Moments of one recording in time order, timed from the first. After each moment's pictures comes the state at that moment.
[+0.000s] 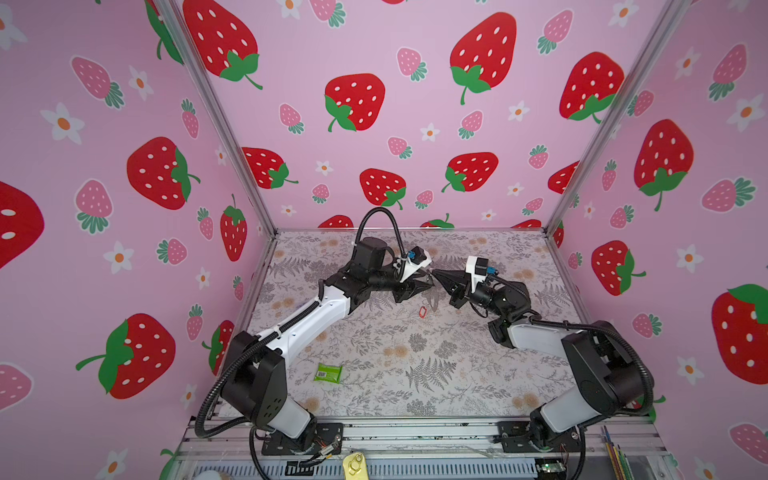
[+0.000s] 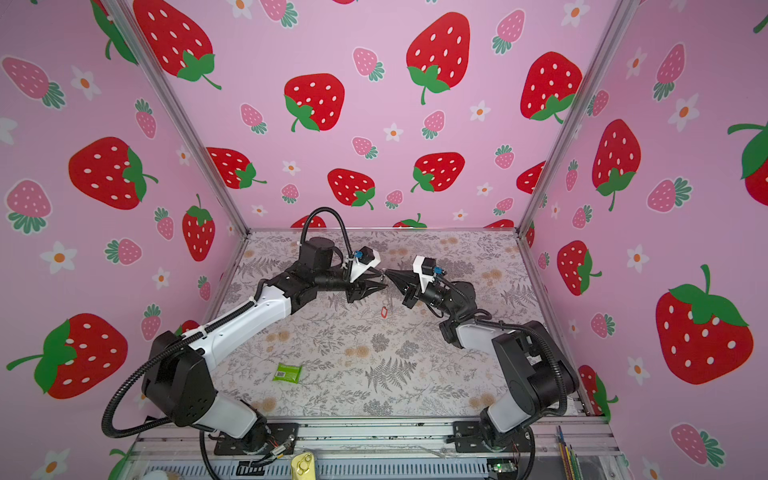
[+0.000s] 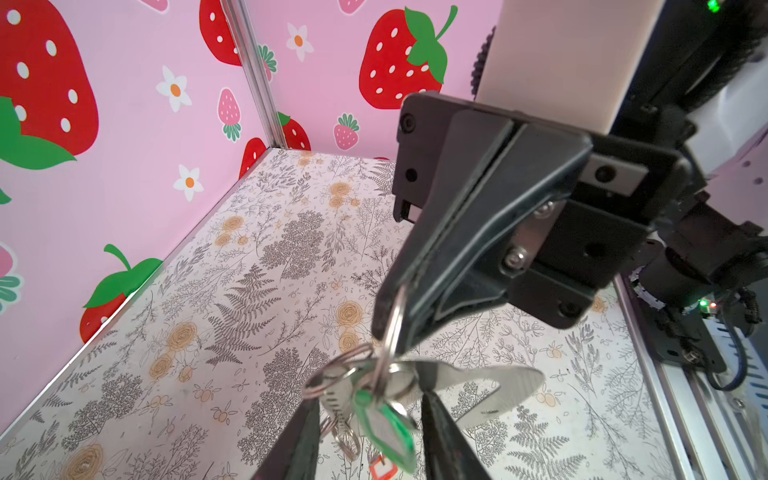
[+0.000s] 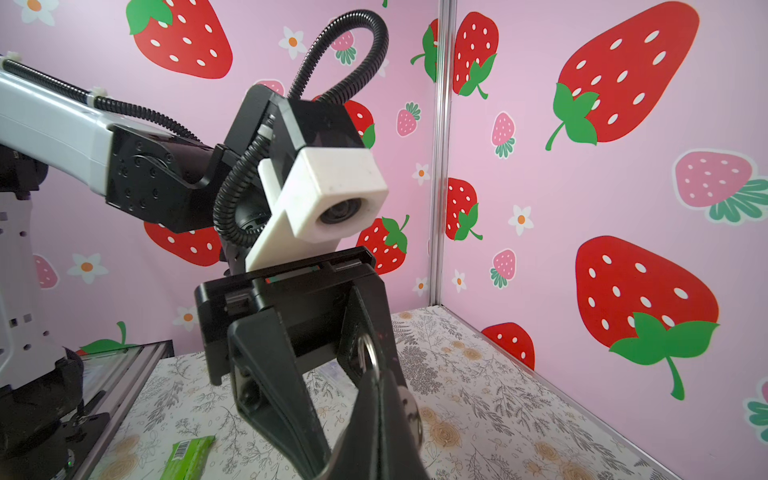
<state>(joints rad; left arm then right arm) -0.54 1.54 1.22 -0.18 0.67 0.43 0.54 1.57 0.64 1.35 -0.73 0.25</state>
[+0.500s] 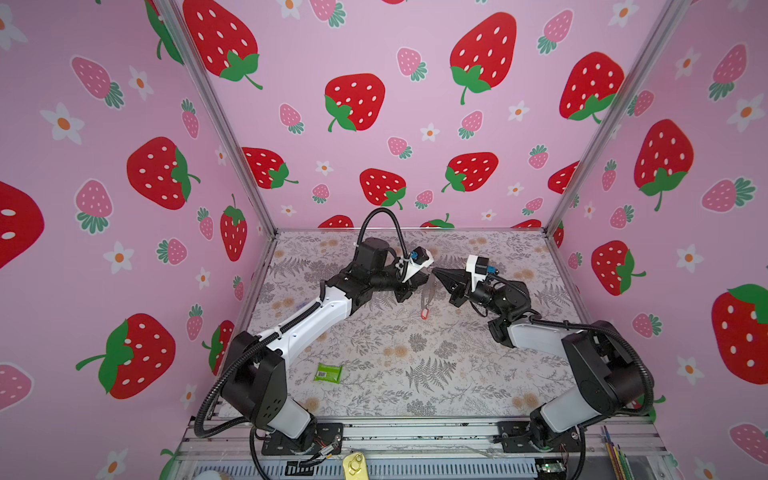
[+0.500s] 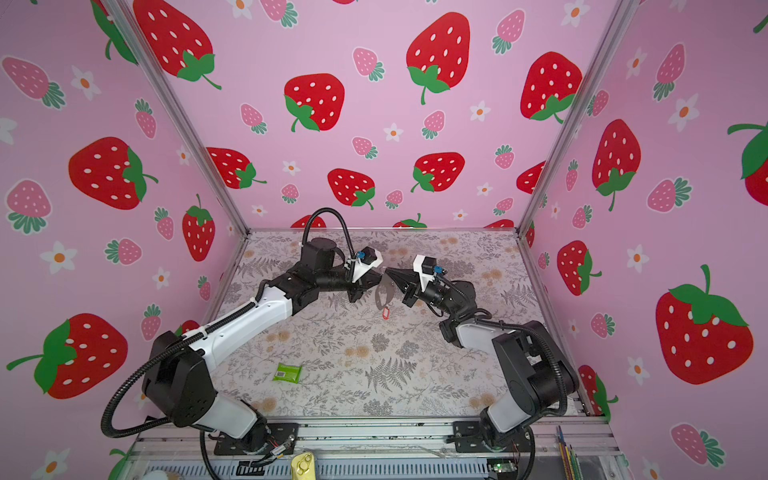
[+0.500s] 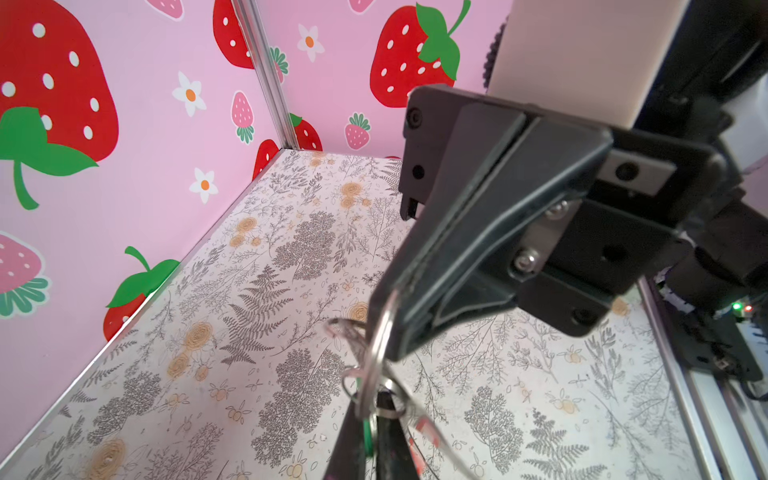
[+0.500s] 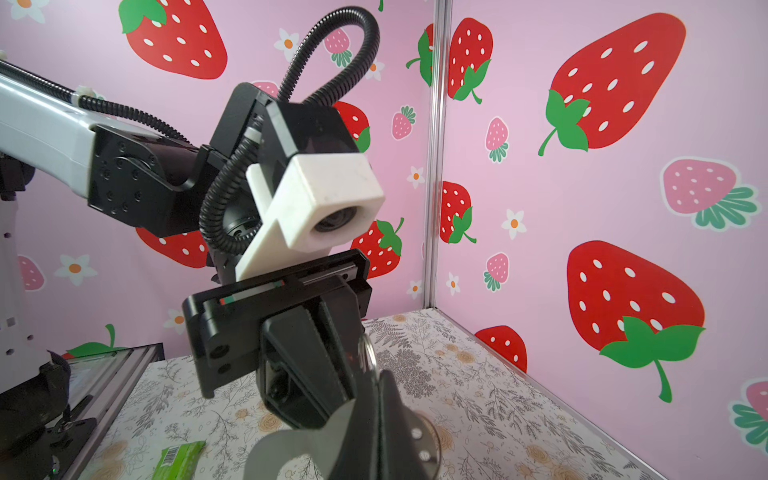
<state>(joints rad) -0.56 1.54 1.22 -0.17 0.62 0.44 0.53 1.57 0.65 1.34 -0.72 0.24</state>
